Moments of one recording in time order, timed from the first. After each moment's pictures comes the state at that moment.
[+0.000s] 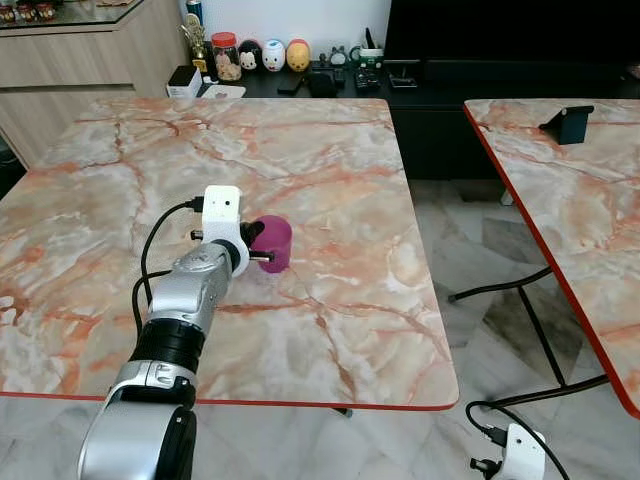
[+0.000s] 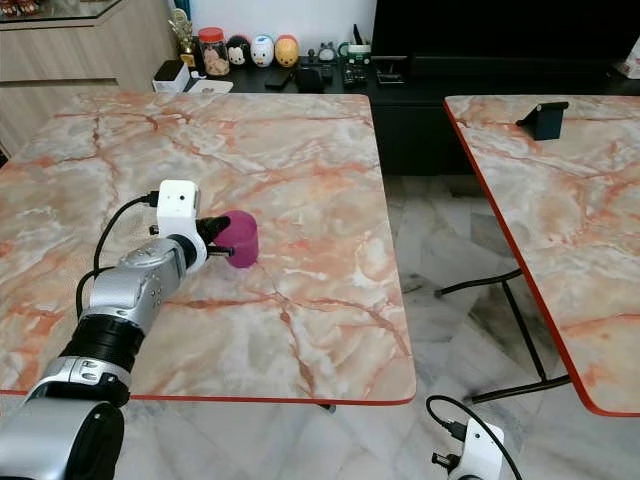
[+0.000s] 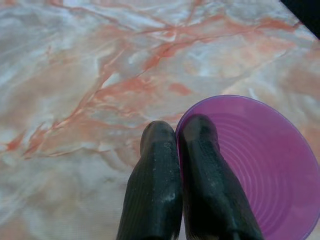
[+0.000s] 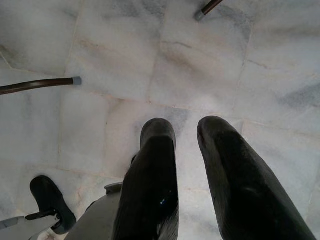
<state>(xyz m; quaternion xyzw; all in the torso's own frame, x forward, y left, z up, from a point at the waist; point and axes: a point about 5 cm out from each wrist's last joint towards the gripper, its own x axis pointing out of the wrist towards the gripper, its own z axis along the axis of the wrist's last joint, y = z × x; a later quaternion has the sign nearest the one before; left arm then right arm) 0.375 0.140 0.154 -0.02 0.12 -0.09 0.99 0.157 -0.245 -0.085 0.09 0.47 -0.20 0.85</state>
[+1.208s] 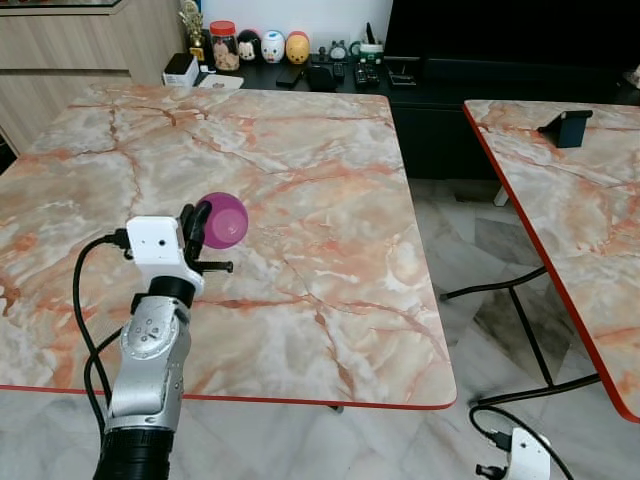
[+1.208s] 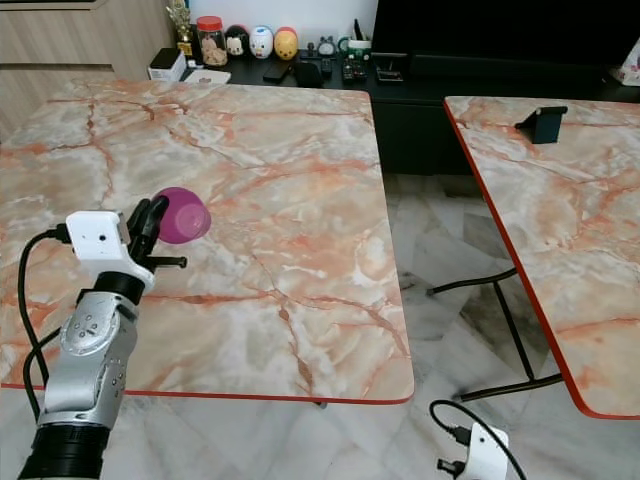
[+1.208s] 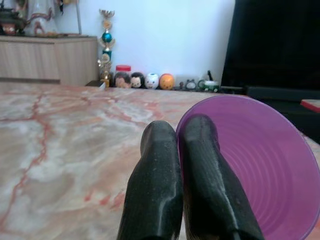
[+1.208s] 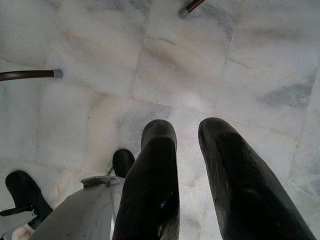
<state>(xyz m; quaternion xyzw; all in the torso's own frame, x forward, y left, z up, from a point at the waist) 0.305 0.179 0.169 -0.01 -0.15 -0.02 0.99 0.150 -0.252 -0.086 0.07 0.49 -0.20 0.85</state>
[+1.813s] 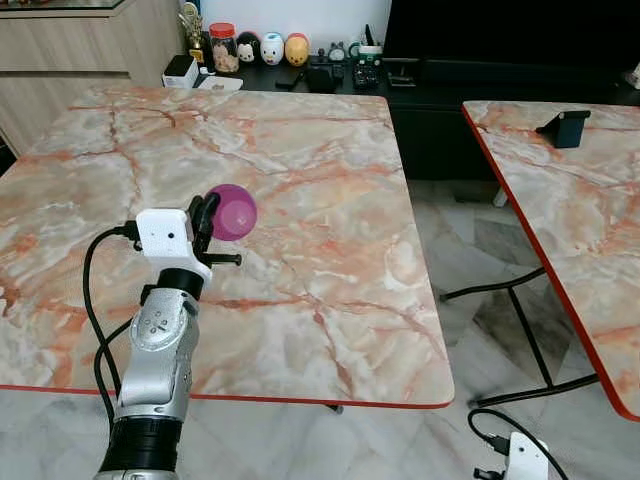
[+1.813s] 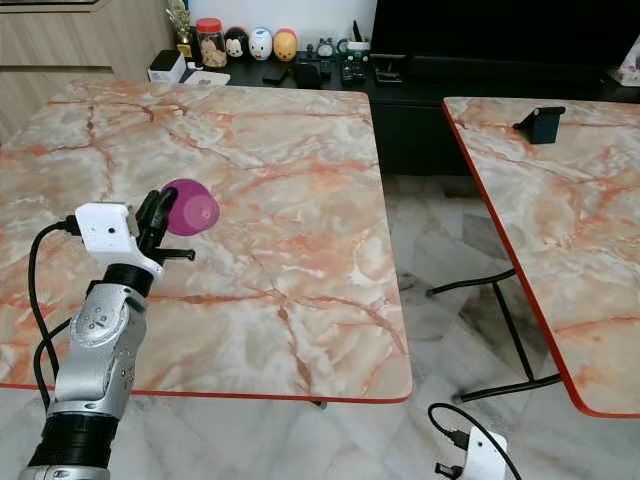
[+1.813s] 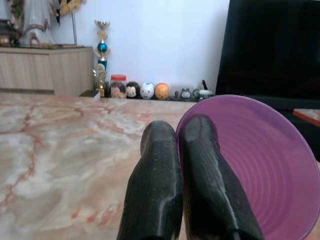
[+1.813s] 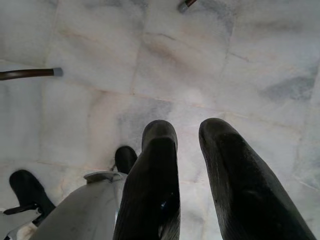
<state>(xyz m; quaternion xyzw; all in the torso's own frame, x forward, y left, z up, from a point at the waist) 0.312 0.175 0.173 -0.01 -0.16 -0.02 0.99 0.148 -0.244 -0.089 0.08 0.50 -0.20 0.84</state>
